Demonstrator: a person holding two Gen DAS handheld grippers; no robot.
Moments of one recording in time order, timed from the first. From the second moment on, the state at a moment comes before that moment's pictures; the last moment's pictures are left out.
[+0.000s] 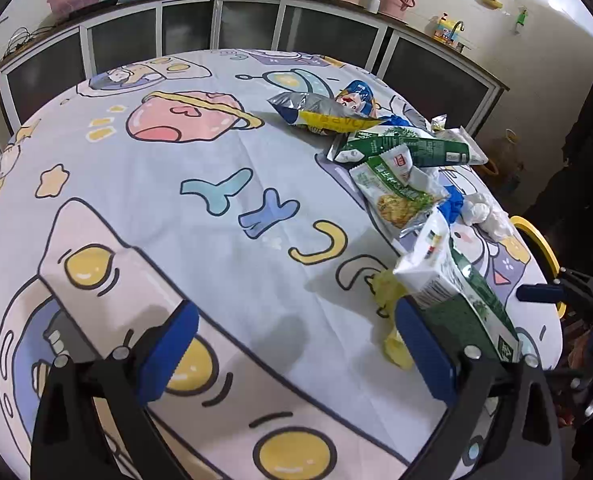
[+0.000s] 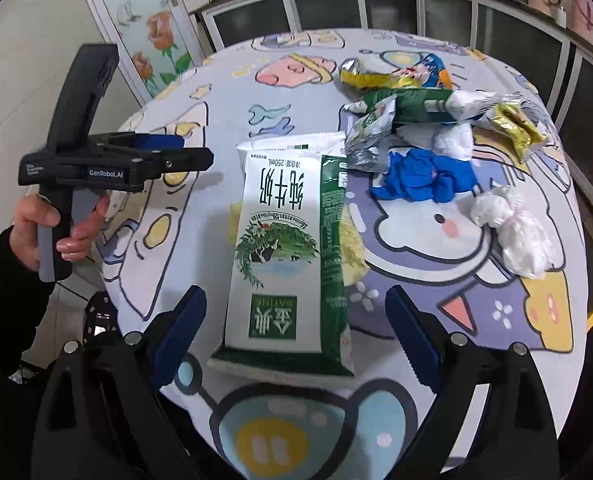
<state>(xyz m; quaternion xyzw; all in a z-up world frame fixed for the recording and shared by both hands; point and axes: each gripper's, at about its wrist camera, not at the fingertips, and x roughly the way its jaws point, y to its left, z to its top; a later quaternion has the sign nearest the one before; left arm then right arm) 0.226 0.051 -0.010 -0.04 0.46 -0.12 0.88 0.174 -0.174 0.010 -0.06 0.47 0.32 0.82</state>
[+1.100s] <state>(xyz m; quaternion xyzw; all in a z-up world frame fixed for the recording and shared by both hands) 0.307 0.040 -0.005 -0.03 0.47 -0.15 0.87 0.218 -0.144 -0.024 -0.07 0.53 0.30 0.79</state>
